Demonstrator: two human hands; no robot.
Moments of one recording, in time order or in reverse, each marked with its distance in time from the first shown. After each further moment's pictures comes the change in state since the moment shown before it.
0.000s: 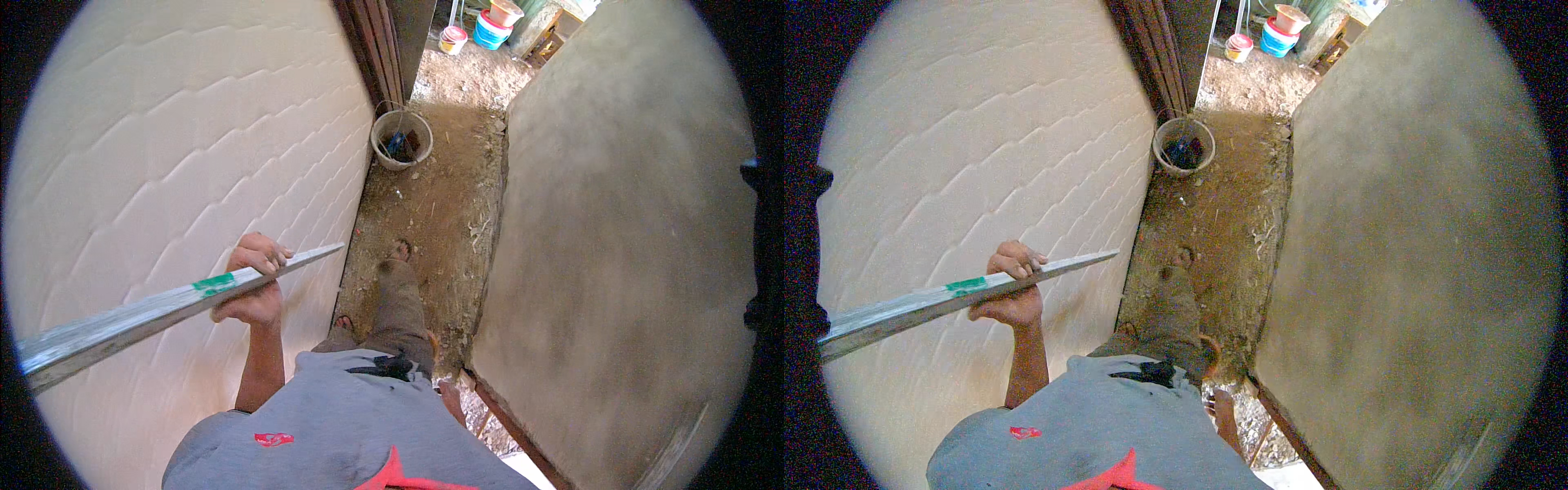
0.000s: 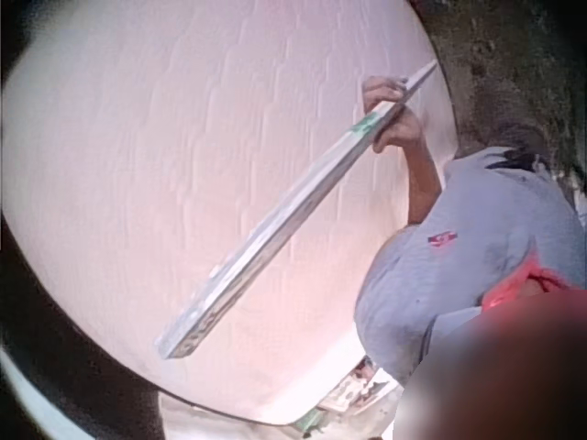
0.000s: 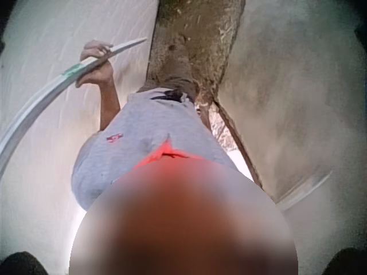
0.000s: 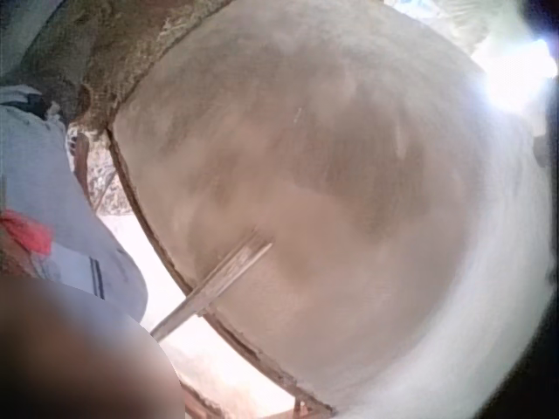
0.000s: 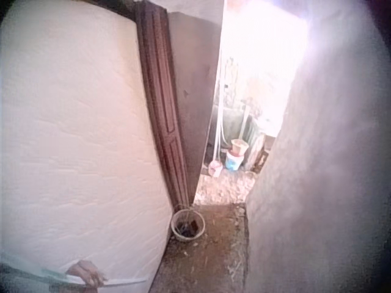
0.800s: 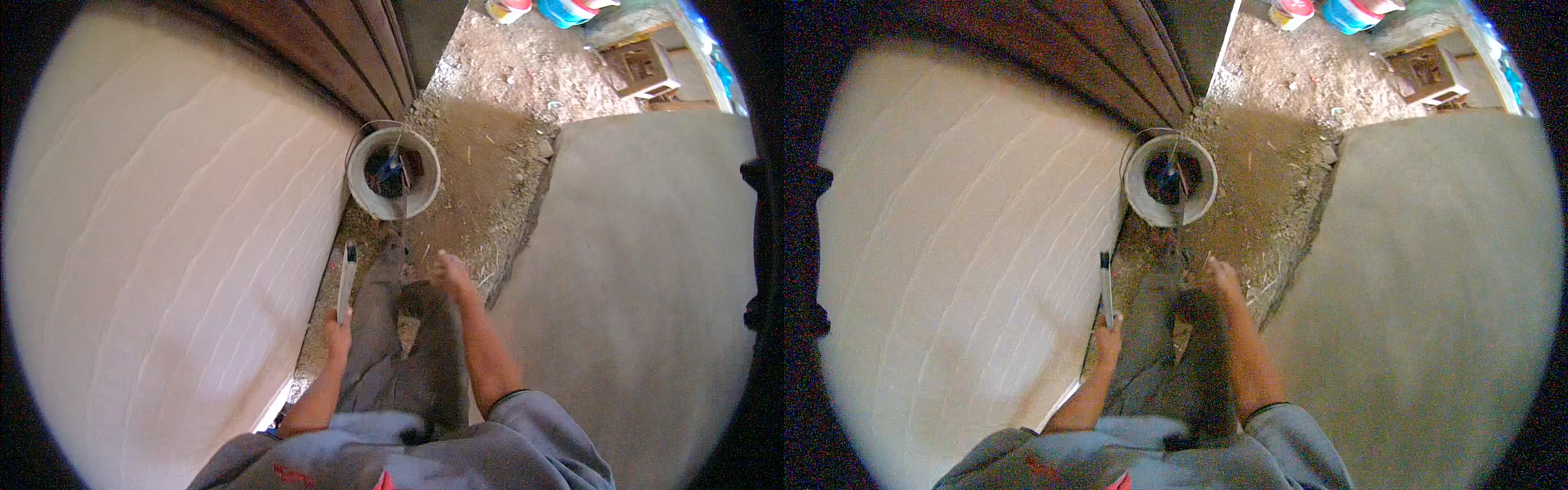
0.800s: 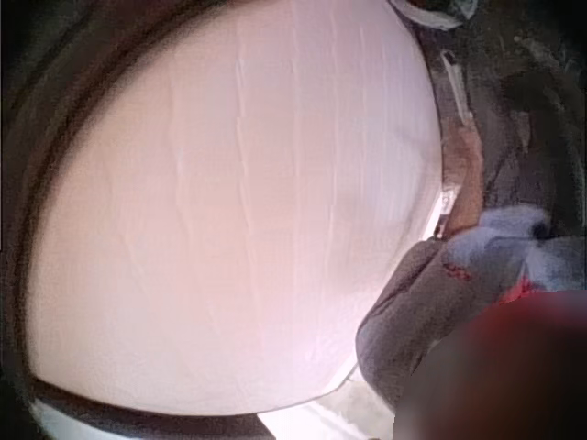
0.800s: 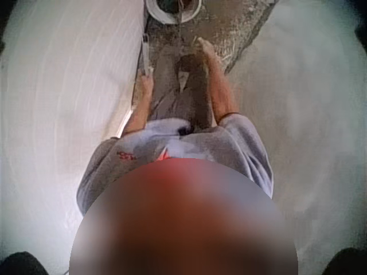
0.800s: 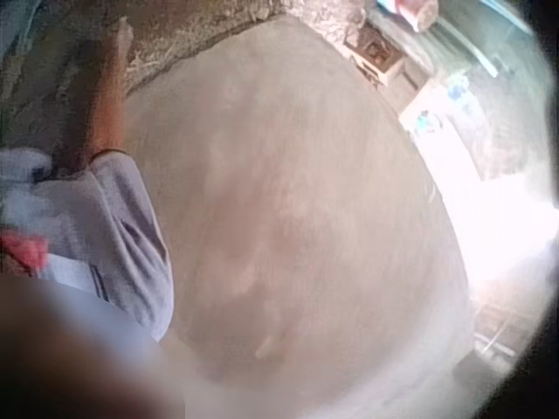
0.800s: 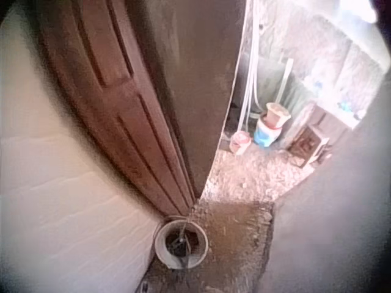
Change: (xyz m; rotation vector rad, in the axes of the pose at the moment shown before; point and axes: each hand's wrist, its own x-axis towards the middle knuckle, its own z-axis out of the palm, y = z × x) left_hand -0.064 -0.513 0.104 0.917 0.282 -1.287; right_hand 0.445 -0.705 0.163 -0.134 -0.302 0.063
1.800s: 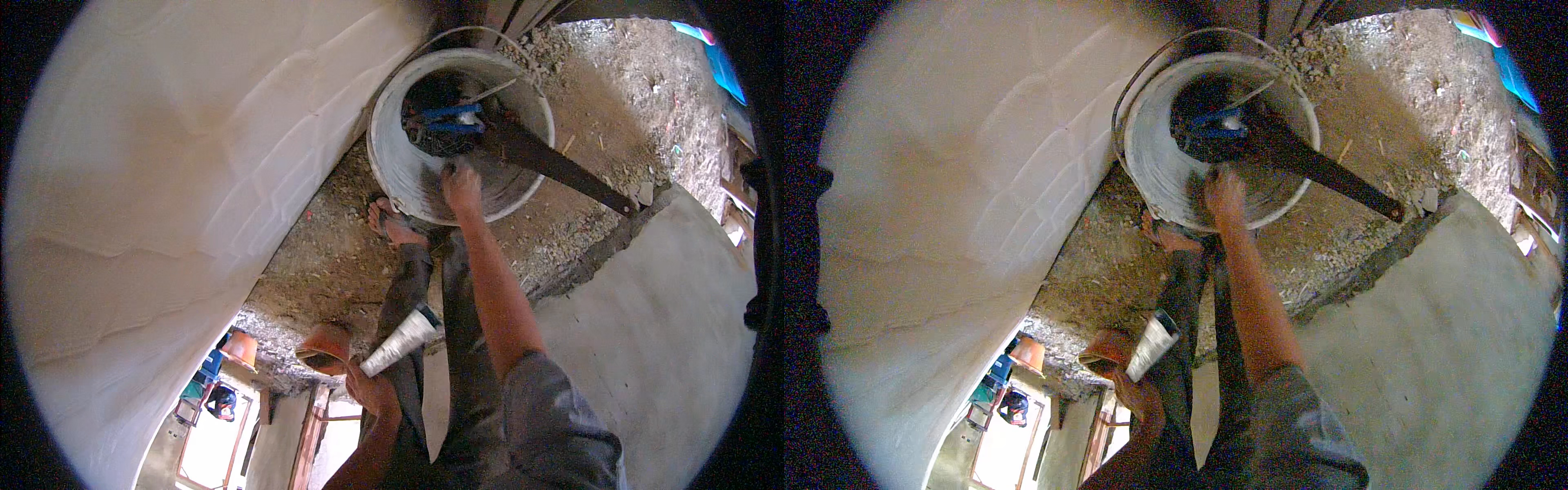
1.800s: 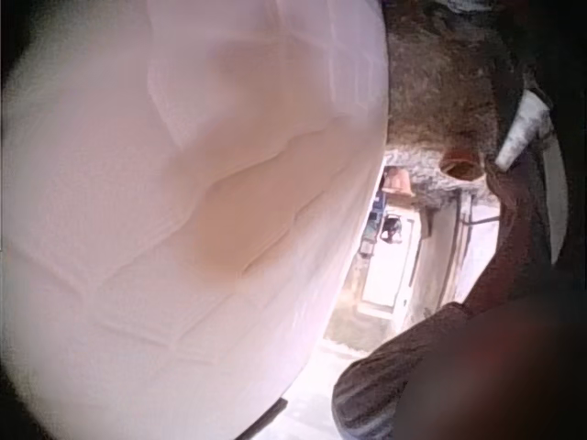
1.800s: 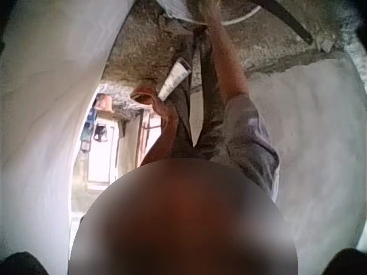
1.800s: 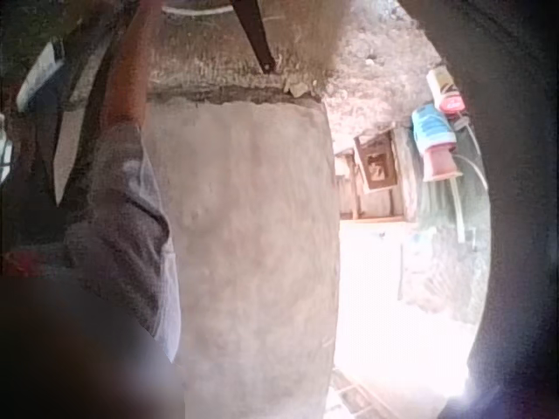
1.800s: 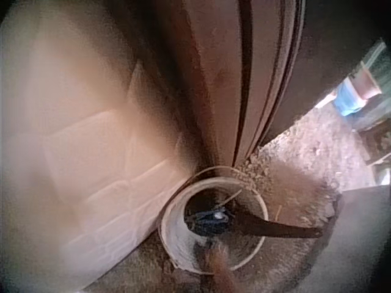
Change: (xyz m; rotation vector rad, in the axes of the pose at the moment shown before) left_hand -0.039 -0.033 0.211 0.441 0.318 -0.667; right_hand 0.385 0.018 0.082 -1.447 0.200 -0.917
